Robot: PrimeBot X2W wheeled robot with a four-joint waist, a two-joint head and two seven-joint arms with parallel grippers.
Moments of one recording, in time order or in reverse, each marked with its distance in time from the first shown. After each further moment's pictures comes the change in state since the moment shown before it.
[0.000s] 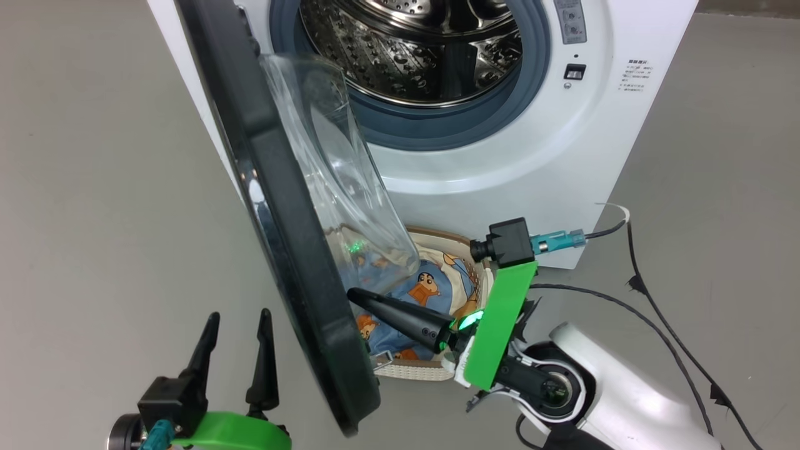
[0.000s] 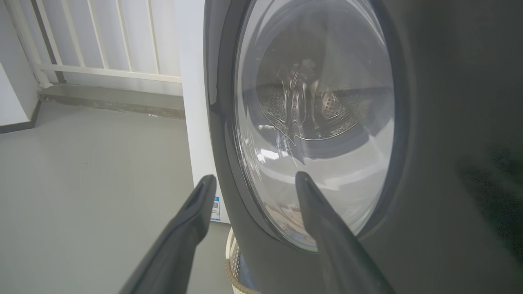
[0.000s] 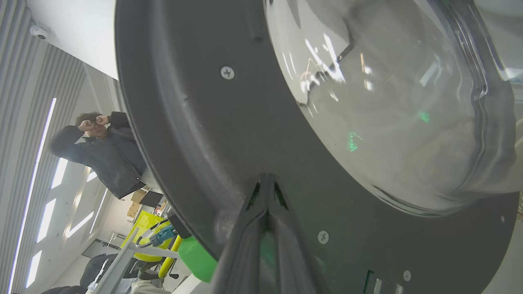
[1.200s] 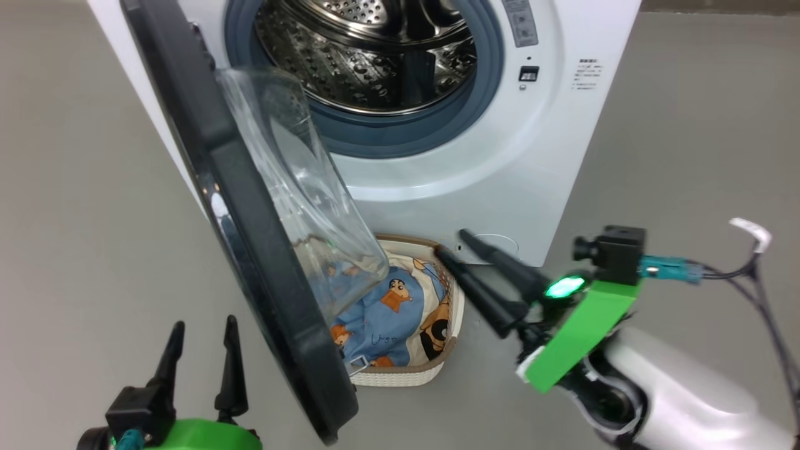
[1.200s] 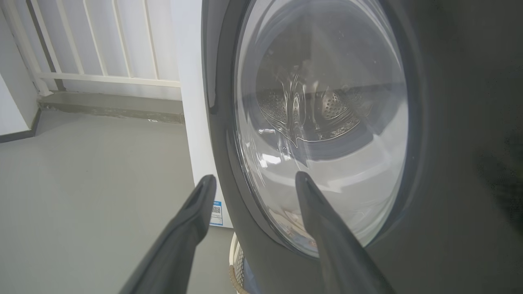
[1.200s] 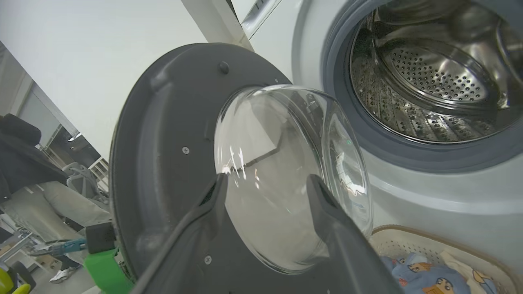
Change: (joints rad) left arm 0.024 0.000 0.089 0.002 0.034 -0.019 0.000; right arm -0.017 -0.209 0.118 -0.038 -0.277 0.000 -0.522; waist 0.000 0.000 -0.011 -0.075
